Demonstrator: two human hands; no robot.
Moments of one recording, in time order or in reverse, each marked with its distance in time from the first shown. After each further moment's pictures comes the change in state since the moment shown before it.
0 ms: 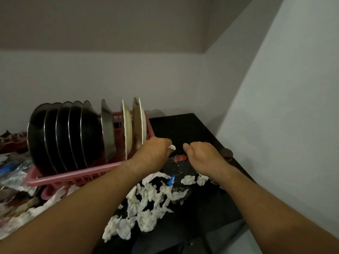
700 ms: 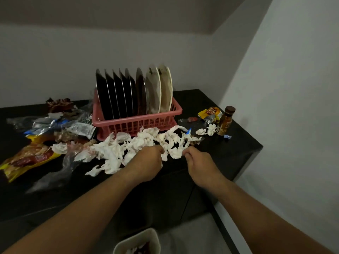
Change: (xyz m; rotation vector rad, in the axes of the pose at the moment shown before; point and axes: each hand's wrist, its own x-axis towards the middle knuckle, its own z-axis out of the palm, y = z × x) left_hand -0.239 -0.065 0.011 -0.150 -0.071 -0.093; right_hand -0.199 -0.103 0.116 0.362 0.057 0.075
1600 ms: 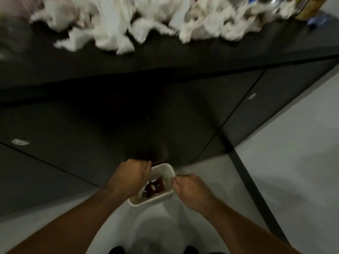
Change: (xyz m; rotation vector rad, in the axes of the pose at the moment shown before) left_hand -0.125 -0.248 0.274 0.113 -0.145 -0.111; right_hand -0.102 0.180 0.333 -0.336 -0.500 0.048
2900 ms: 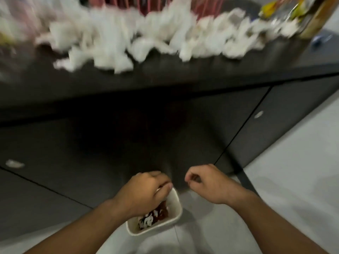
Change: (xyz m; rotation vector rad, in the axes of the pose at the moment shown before) left_hand 0.028 0.014 0.001 -0.045 -0.023 0.310; right_hand 0.036 0.035 -0.080 0.214 0.043 -0.087
